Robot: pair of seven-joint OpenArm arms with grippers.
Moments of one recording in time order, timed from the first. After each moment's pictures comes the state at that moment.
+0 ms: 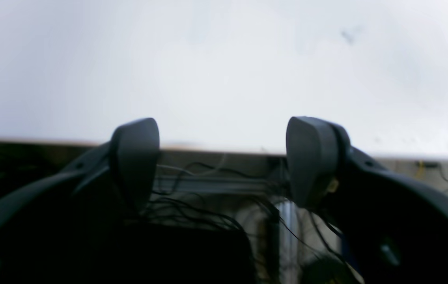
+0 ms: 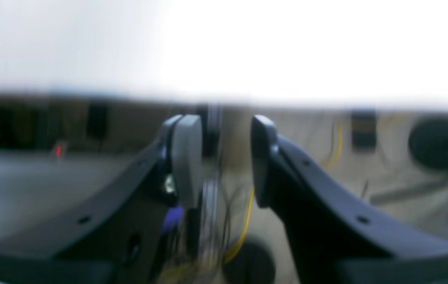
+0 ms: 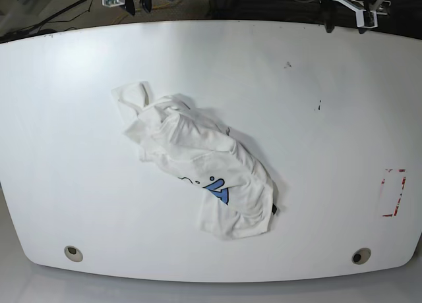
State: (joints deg) left arm 60.4 -7.7 -21.0 114.7 -16.4 -10.3 10.3; right arm -63.6 0.3 12.3 114.7 9.5 18.5 -5.3
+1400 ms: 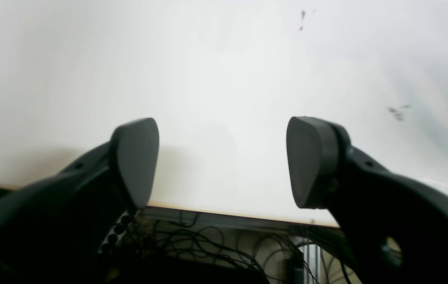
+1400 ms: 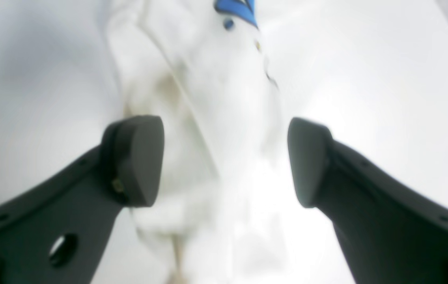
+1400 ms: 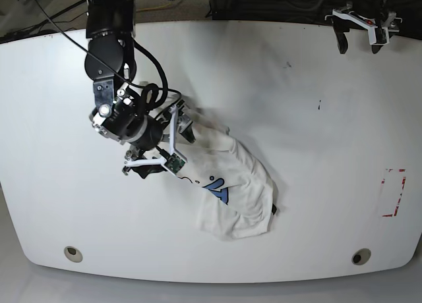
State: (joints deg) left arm 53.2 -7.7 -25.2 113.3 -16.0 -12.3 10.5; right arm 8.9 6.1 -5.2 105.6 9.4 41.1 -65.2
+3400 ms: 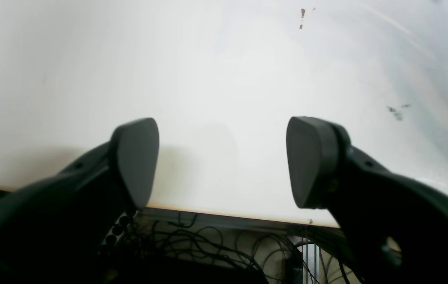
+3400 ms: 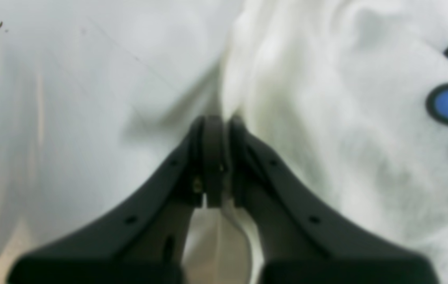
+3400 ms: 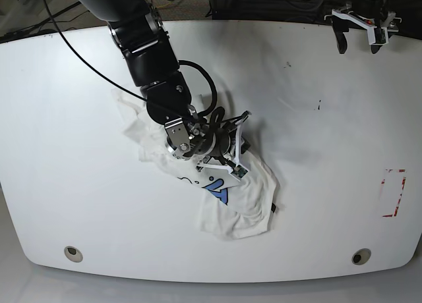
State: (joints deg) left arm 53.0 -7.8 -24.9 113.1 -15.9 -12.3 10.5; right arm 21.8 -3.2 -21.1 63.7 8.5 31.5 -44.3
